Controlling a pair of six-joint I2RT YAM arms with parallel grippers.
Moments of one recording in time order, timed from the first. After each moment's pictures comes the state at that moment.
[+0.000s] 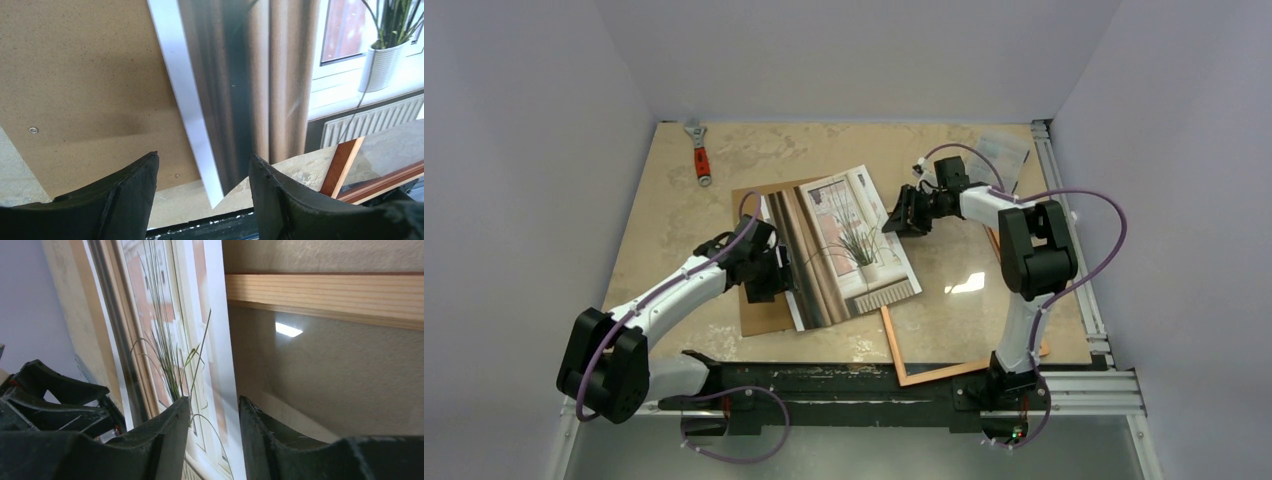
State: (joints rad) left arm -0.44 1.25 0.73 -0.62 0.12 -0.72; right arm 0.23 1.96 1.25 -0.32 -0.67 0.43
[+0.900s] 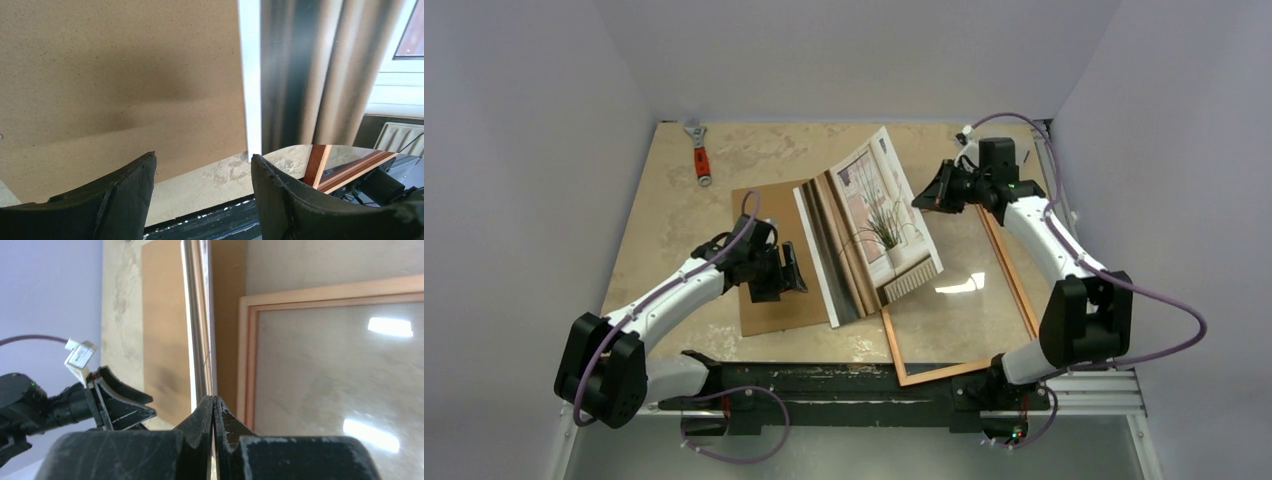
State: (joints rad) left arm -0.45 1.22 0.73 -0.58 0.20 -0.71; right arm 0.17 1.53 1.21 -0.40 -0.61 0.50
